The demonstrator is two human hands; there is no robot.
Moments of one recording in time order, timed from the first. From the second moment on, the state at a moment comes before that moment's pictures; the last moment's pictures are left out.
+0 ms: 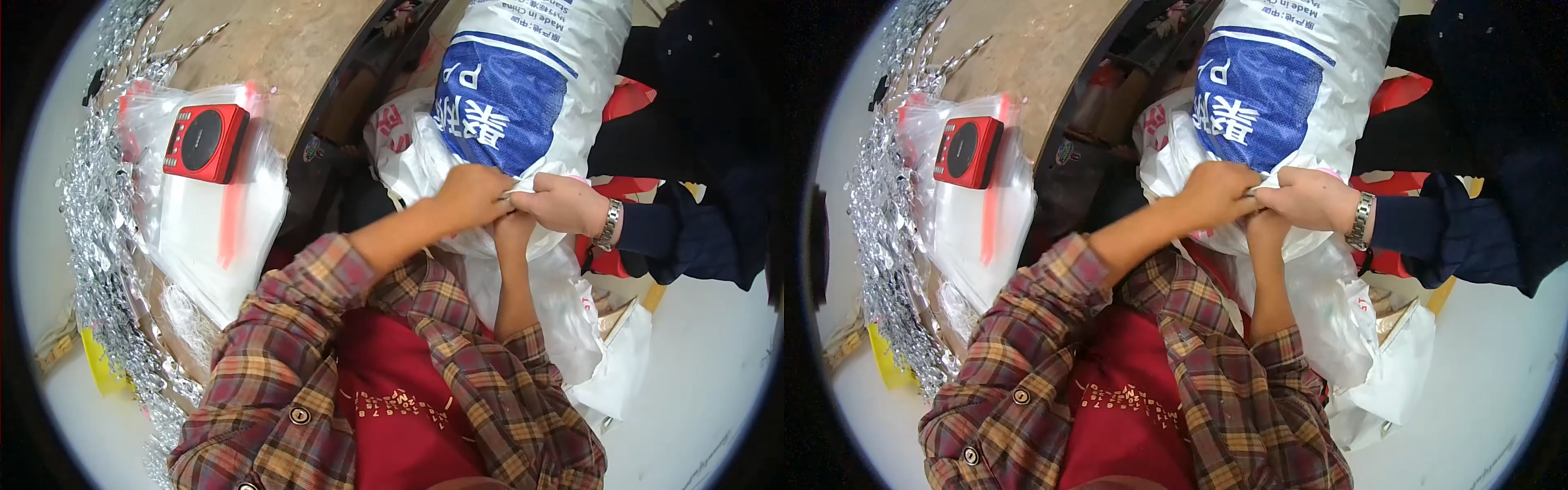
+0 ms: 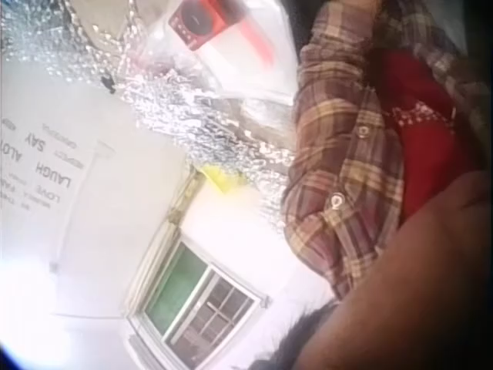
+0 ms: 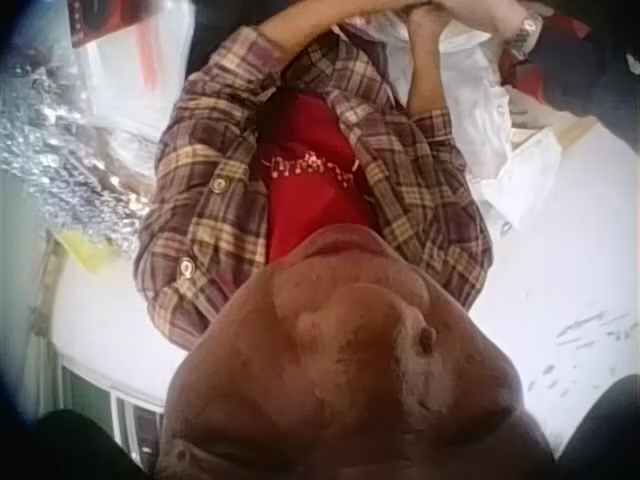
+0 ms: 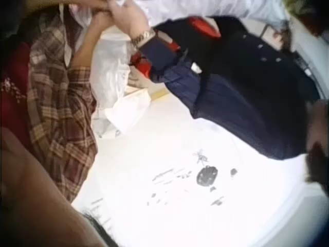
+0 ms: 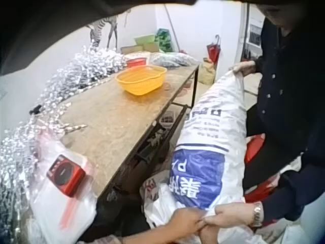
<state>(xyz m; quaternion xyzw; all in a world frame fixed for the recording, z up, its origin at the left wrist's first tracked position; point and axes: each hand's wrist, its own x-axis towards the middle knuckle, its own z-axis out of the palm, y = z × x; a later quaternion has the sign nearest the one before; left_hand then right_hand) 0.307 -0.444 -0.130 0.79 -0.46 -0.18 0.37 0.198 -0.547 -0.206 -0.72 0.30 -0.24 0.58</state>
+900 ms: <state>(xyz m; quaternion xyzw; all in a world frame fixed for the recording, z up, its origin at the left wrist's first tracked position) 0.373 -0.393 -0.075 0.62 0.03 -0.25 0.74 0.110 -0.528 -0.129 -0.92 0.11 -0.03 0.38</state>
